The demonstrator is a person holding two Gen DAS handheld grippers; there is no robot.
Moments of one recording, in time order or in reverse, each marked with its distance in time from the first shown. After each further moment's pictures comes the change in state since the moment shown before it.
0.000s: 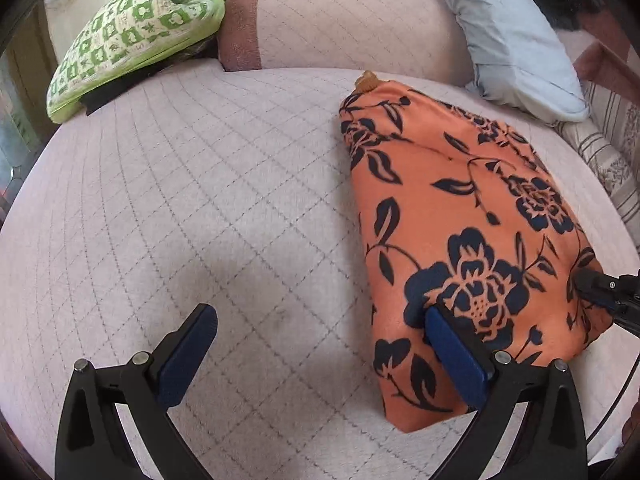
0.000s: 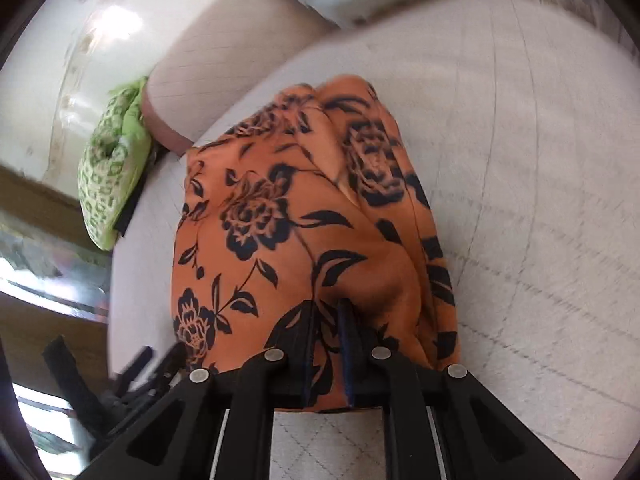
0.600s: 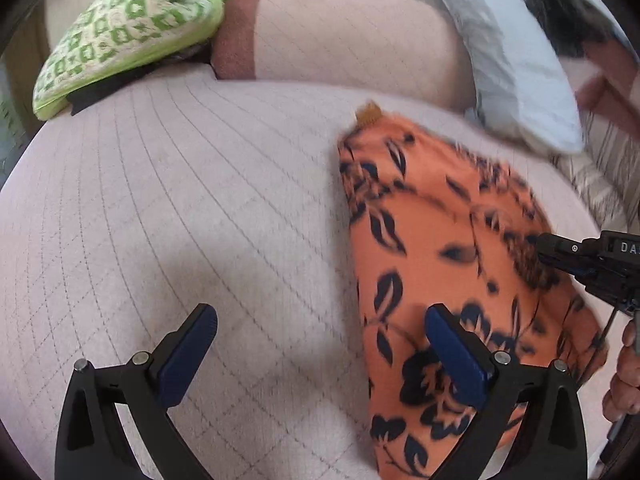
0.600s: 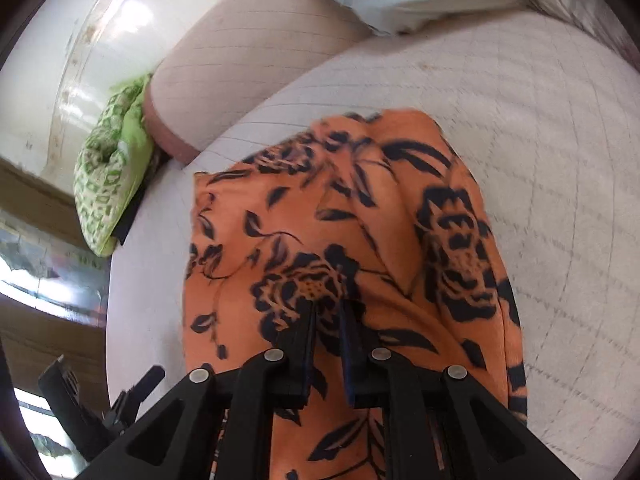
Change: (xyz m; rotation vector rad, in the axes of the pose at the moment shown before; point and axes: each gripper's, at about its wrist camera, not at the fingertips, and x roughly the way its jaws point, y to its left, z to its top) left arm 0.010 0.009 0.038 -0.073 -0.045 -0.075; right arm 0.024 0.044 0.057 -0.109 -0.042 -0.024
